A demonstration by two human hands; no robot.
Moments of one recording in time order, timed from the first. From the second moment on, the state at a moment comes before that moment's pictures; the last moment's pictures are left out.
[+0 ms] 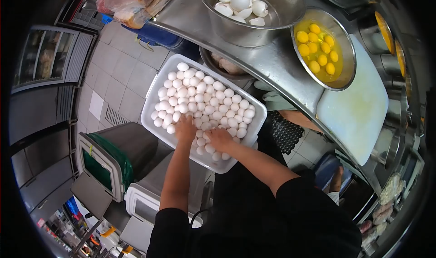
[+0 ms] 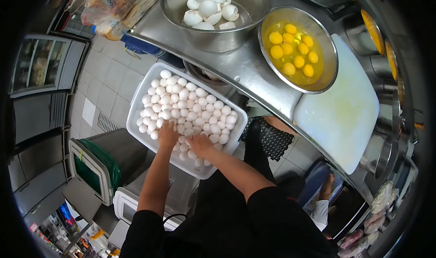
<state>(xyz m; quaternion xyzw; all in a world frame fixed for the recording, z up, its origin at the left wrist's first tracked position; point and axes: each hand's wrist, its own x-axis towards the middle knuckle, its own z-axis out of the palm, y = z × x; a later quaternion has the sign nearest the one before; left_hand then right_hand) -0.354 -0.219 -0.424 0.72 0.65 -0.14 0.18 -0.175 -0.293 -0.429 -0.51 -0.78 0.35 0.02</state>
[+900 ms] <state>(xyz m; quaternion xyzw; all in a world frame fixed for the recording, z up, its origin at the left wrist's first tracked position) -0.120 -0.256 -0.172 0.67 0.47 0.27 0.51 0.117 -0.392 -0.177 -0.48 -0.33 0.73 0.36</state>
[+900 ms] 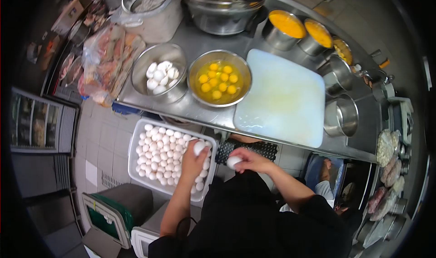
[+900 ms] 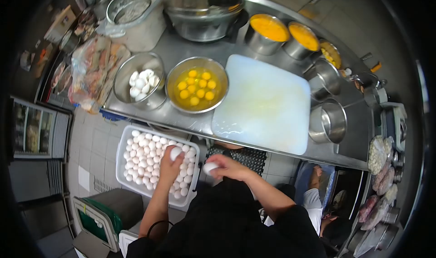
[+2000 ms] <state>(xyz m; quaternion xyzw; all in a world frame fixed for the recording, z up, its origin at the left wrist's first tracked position) 0.045 -0.108 -0.029 0.63 0.37 0.13 0.67 0.216 -0.190 -0.048 -0.62 -0.69 -0.07 0.35</state>
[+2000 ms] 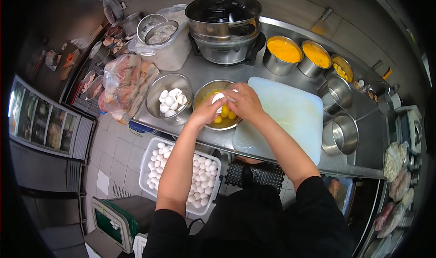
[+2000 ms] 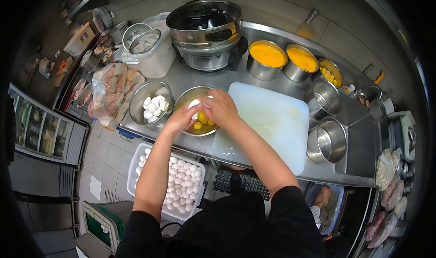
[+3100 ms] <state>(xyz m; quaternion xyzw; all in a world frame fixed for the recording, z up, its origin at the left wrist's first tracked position) 0.023 -0.088 -0.043 0.83 0.29 0.25 0.41 0.194 -0.152 -0.044 -0.69 -0.64 0.11 0.32</state>
